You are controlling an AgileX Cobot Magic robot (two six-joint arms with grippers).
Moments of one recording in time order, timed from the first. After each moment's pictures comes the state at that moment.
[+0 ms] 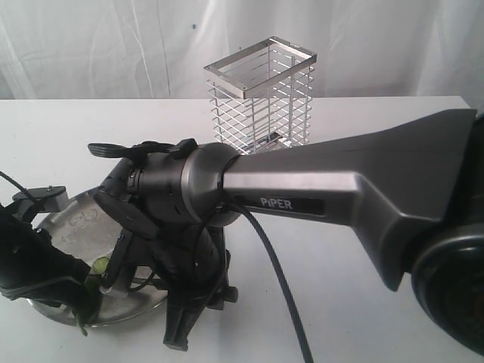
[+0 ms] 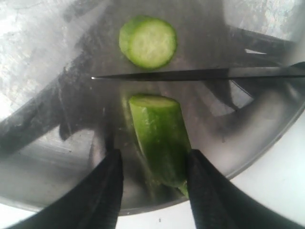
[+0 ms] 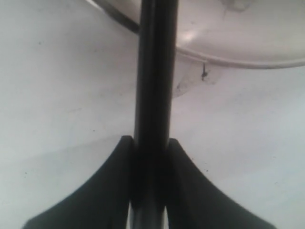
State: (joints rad) left arm -0.01 1.60 -0.69 -0.59 0.69 0.61; right arm 1.02 2.15 -1.60 -0.25 1.21 -0.22
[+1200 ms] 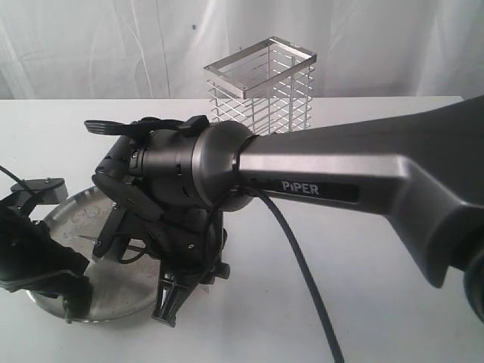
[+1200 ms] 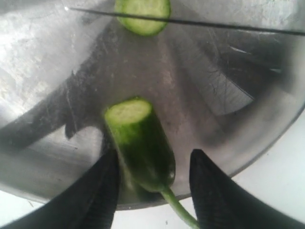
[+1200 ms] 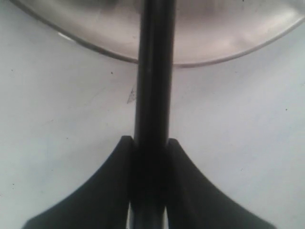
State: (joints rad) left arm -0.01 1.59 -0.71 -0.57 0.69 0.61; right arm 1.02 2.09 -1.60 -0.30 1.15 -0.10
